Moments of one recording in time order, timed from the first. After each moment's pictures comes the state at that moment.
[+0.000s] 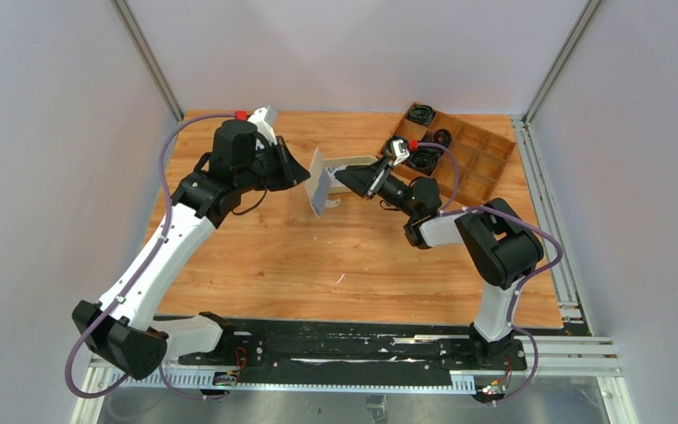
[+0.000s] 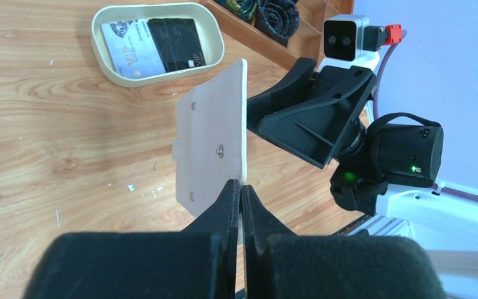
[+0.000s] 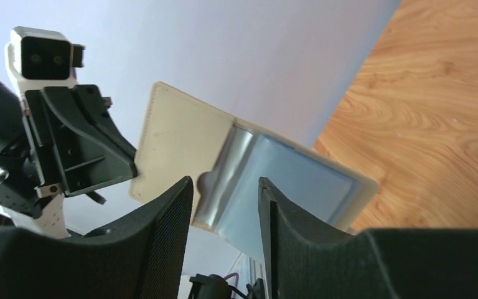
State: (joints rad) left arm -0.45 1.21 1.30 -0.57 0.19 -0.57; right arm 0.53 1.84 0.78 1.39 -0.49 1.30
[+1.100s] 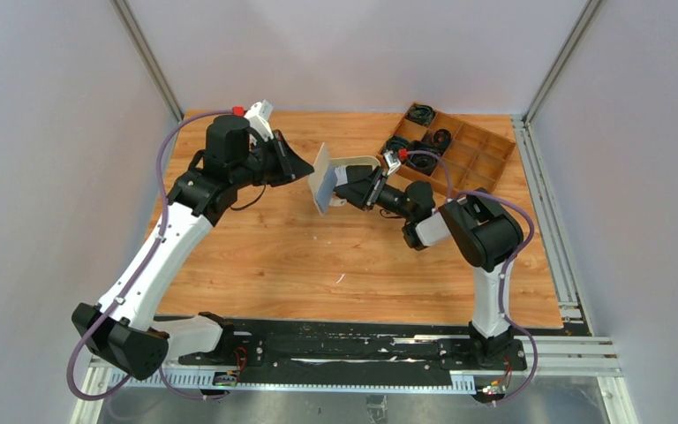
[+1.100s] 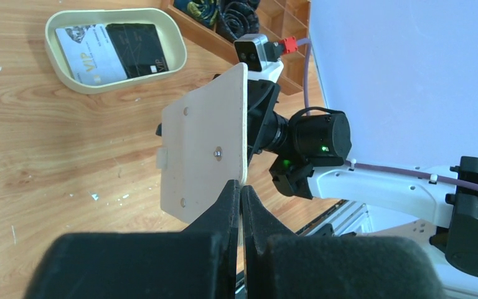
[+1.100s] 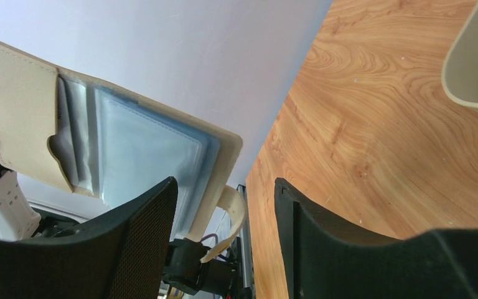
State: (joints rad) left arm -0.41 1.21 1.33 -0.53 0.31 -0.63; right arm 0.49 2.02 0.81 1.44 -0.63 1.30
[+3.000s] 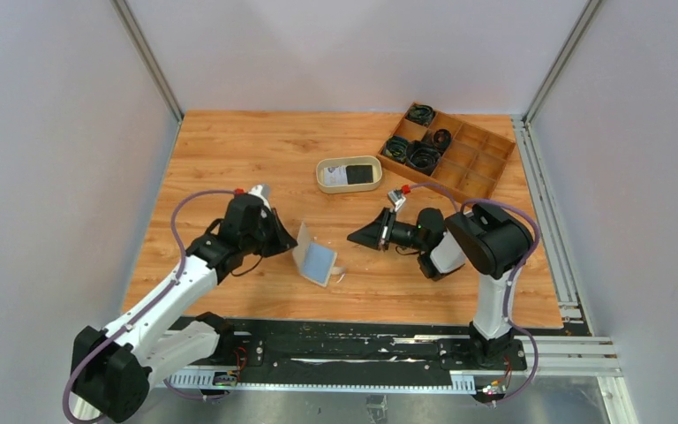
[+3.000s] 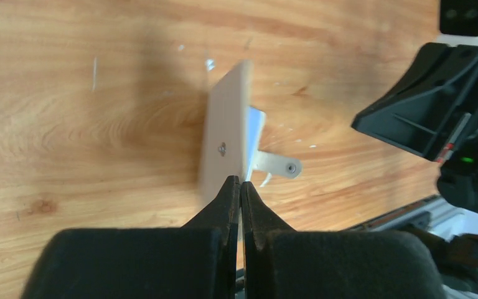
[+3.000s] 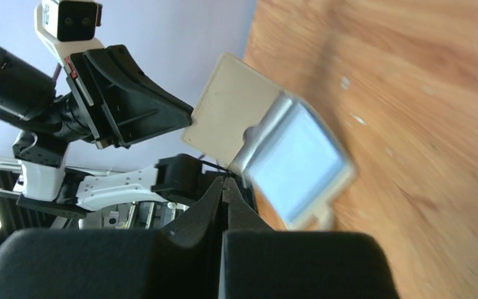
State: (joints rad) left arm -0.44 0.96 0.72 -0.44 0.14 -0.70; right arm 0.49 1.91 0.50 1.45 -0.80 1.28
